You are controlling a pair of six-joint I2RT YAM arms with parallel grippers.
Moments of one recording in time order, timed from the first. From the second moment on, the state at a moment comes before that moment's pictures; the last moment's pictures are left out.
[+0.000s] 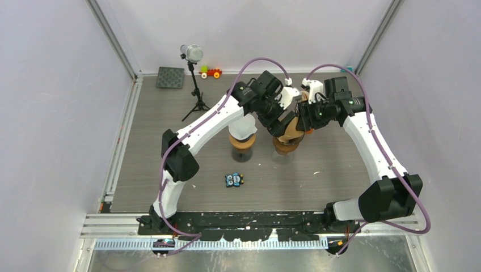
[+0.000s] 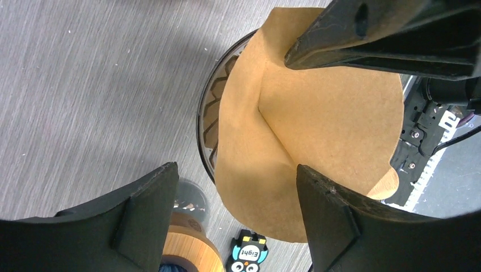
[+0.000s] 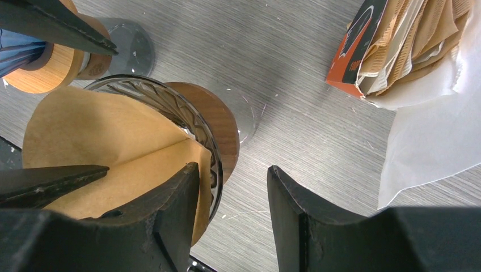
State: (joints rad) left arm -0.85 2.11 2.21 -1.02 0.34 0.11; right arm 0.14 1.37 1.33 -0.91 -0.36 -0.15
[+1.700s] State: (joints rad) left arm -0.97 1.96 2.09 -1.07 0.43 0.87; right arm 0.14 1.42 1.37 -0.96 -0.38 -0.16
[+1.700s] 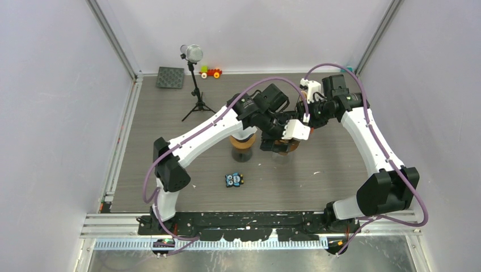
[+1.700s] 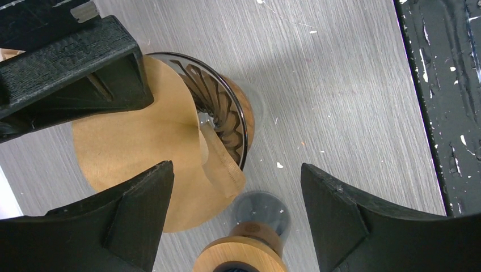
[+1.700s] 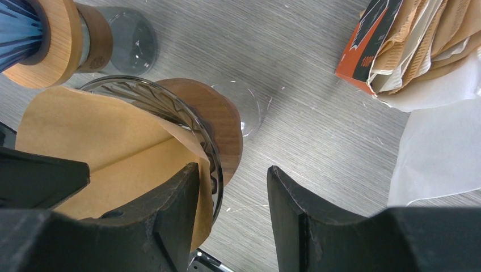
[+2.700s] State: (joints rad) left arm -1.00 2.01 2.02 -1.03 0.44 0.87; right arm 0.14 1.46 1.40 -0.97 -0.38 -0.17
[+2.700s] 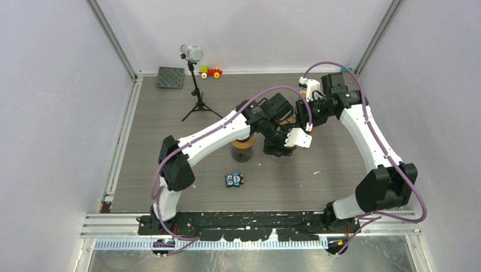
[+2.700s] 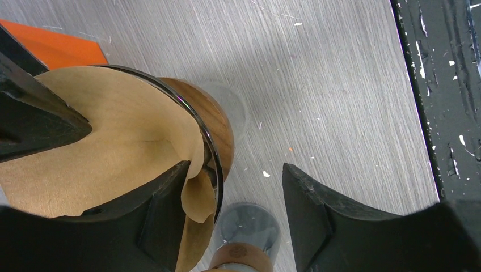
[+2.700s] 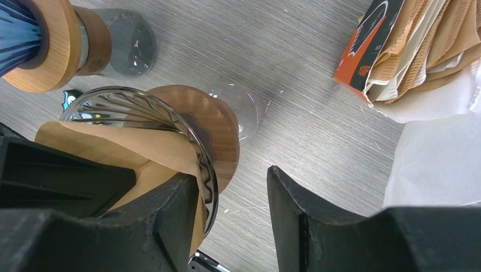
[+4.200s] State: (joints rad) left arm -1.00 1.99 1.94 -0.97 0.42 0.92; right arm 0.14 1.49 1.43 -1.01 -0.38 -0.20
